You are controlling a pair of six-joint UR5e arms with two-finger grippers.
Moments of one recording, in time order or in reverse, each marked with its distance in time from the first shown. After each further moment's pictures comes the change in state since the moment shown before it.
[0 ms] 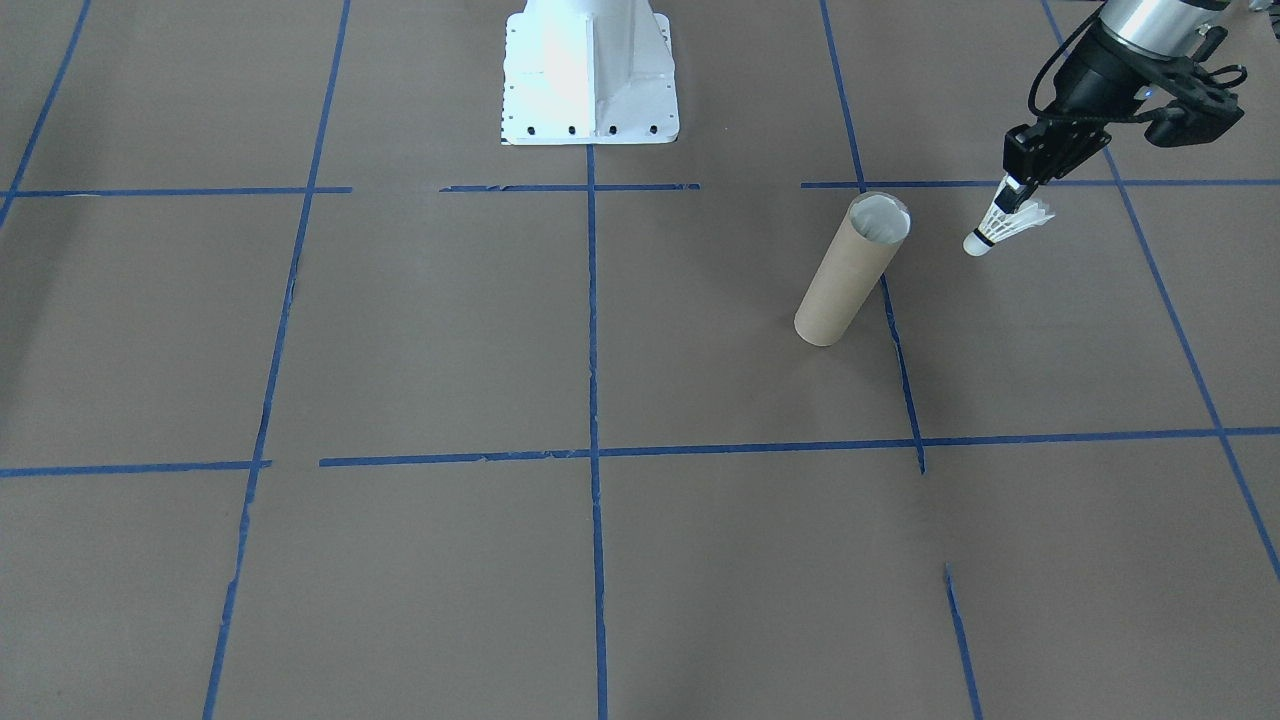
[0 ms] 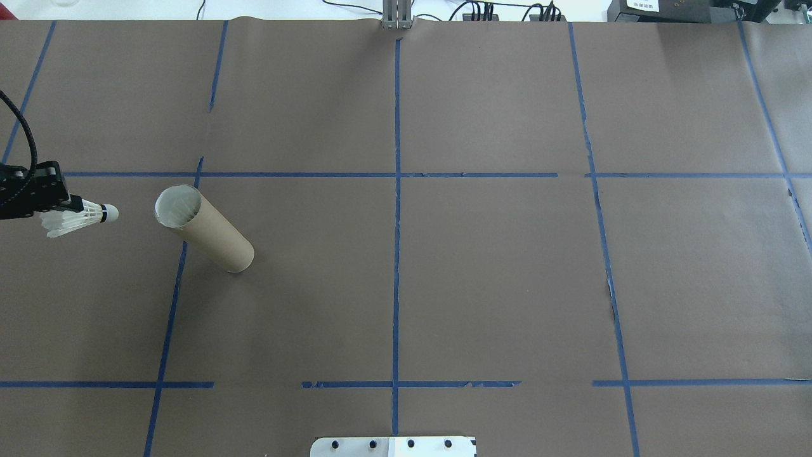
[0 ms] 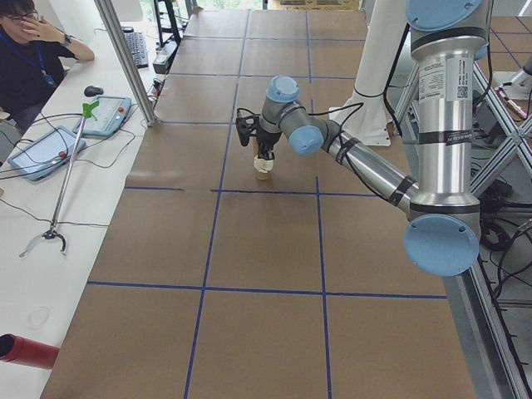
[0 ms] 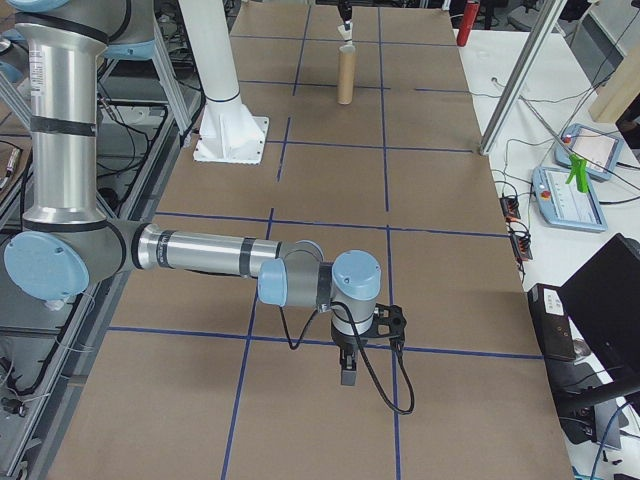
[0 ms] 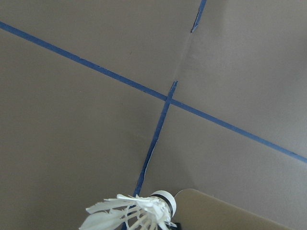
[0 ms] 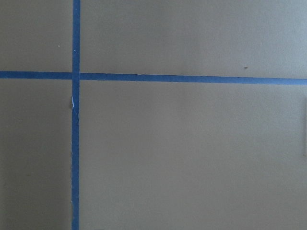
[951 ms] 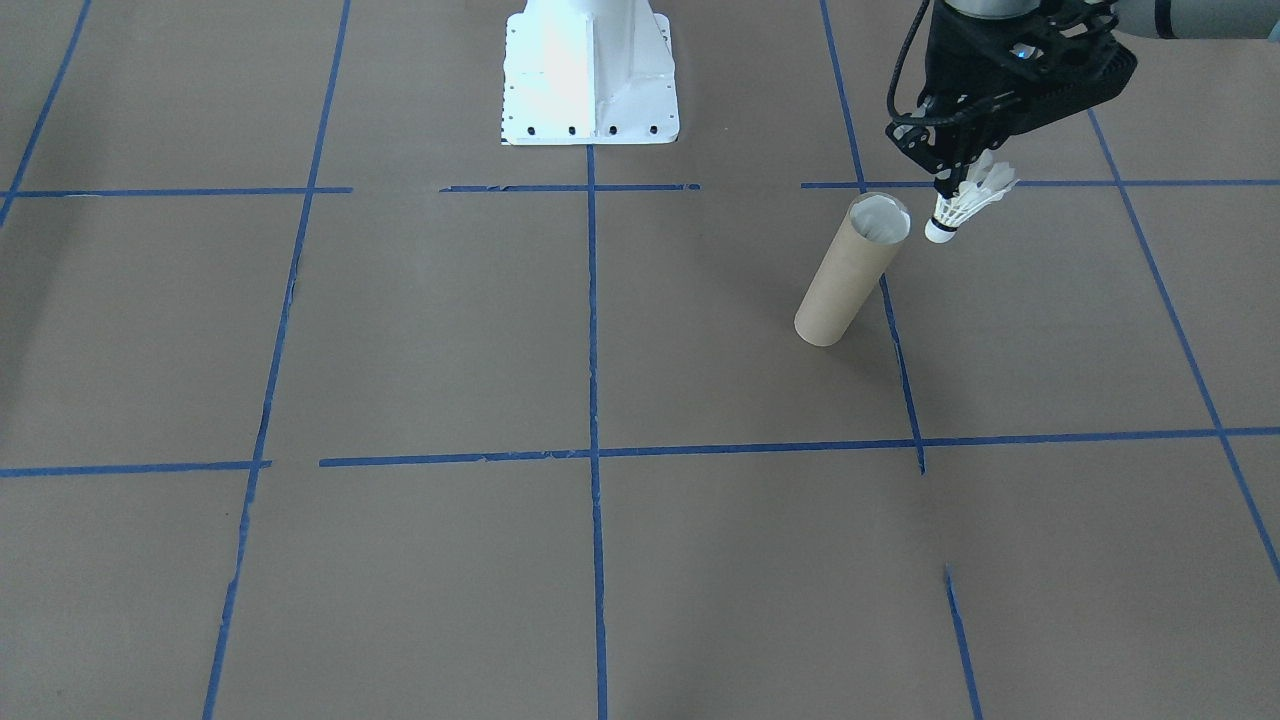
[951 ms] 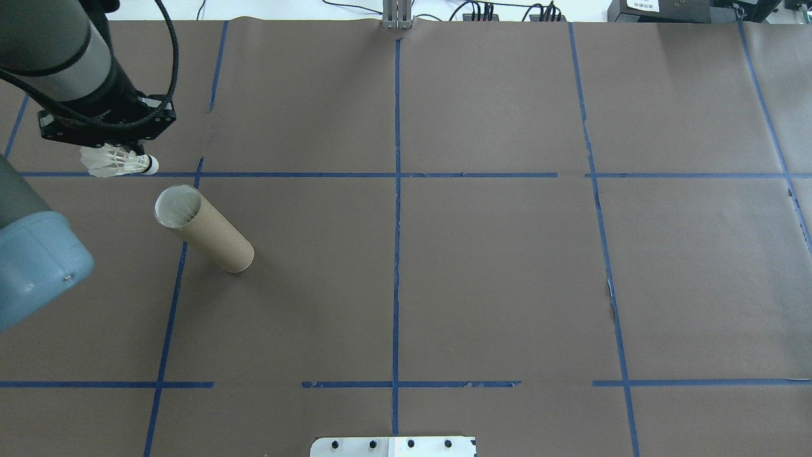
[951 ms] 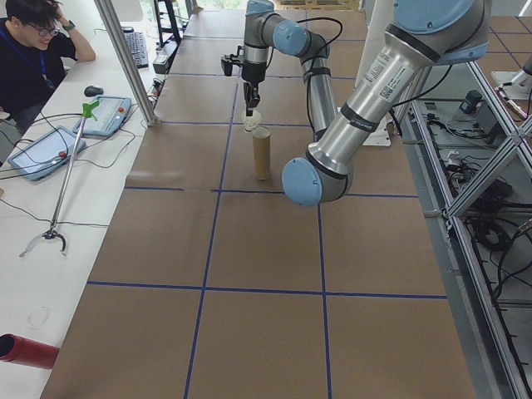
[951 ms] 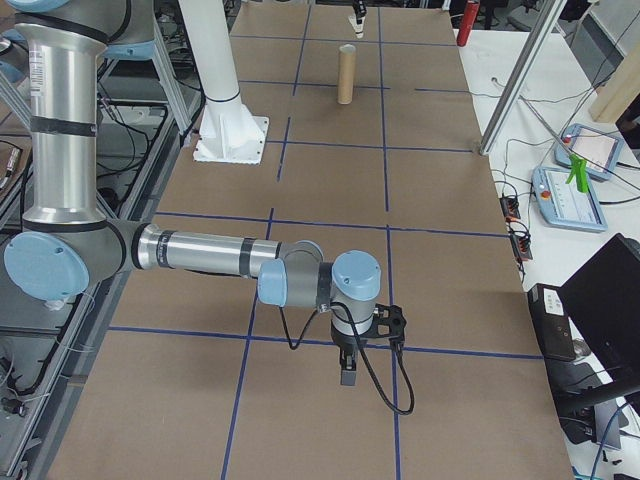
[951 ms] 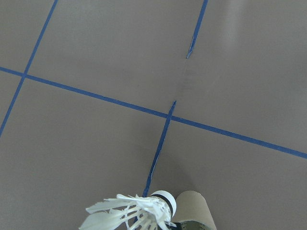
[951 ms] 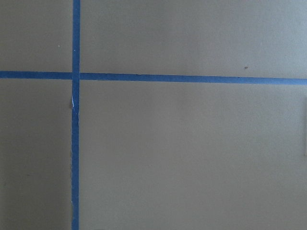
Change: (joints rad) left arm 0.118 -0.720 0.090 1.006 0.228 0.151; right arm 0.000 0.000 0.000 0.000 0.000 0.000
